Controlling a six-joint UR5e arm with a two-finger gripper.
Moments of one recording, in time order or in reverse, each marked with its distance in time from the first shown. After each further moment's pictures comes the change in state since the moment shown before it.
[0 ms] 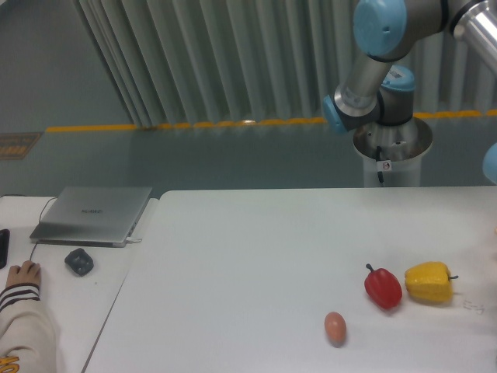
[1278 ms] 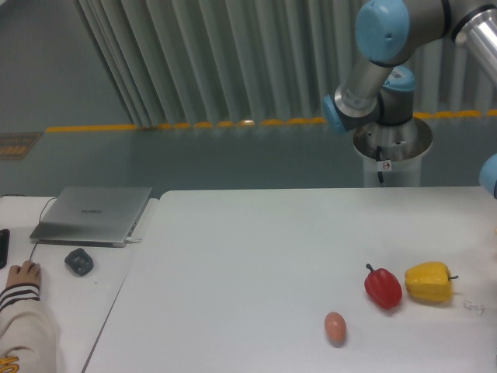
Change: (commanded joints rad) arm -0.008 0.064 -0.046 -0.052 -0.078 0.002
